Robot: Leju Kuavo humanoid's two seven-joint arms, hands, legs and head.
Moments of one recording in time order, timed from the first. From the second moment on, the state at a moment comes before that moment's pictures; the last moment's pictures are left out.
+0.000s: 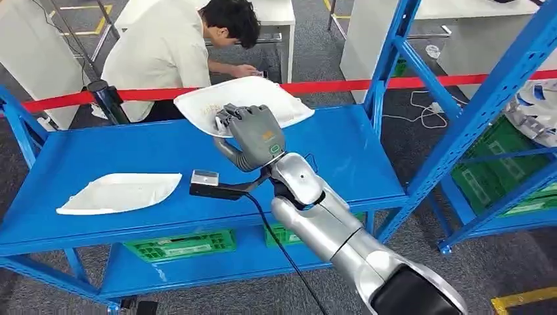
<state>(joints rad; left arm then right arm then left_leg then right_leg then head) -0.14 -0.19 0.92 -0.19 -1.00 0.27 -0.29 -0.75 0.20 0.70 -0.73 1.09 -0.27 -0.38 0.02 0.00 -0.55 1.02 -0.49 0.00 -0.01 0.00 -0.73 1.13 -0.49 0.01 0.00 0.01</state>
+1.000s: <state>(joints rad) -0.14 -0.19 0.91 -0.19 -1.05 0.25 -0.29 -0.66 0.12 0.65 -0.73 1.12 -0.34 -0.35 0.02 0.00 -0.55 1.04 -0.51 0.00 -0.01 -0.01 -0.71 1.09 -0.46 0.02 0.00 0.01</state>
